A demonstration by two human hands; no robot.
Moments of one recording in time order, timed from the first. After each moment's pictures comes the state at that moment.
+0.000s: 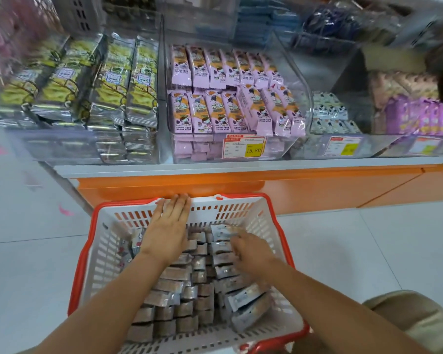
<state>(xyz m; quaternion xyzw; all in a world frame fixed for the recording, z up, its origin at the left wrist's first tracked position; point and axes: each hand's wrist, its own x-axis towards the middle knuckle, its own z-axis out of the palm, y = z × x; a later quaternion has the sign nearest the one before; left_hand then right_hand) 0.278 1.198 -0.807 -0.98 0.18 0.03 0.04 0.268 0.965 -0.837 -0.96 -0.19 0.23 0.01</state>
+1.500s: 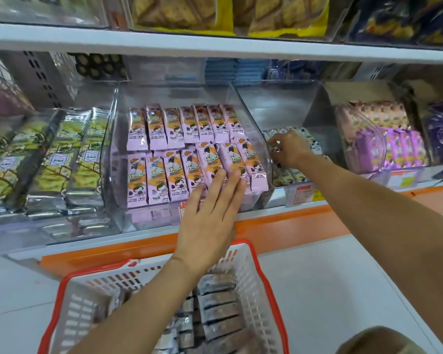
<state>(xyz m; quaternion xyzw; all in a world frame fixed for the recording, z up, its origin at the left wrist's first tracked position) 0.362 1.078 -0.691 -0.92 0.25 -0.30 0.03 0.524 0.846 -0.640 -0.99 0.03 0.00 0.10</state>
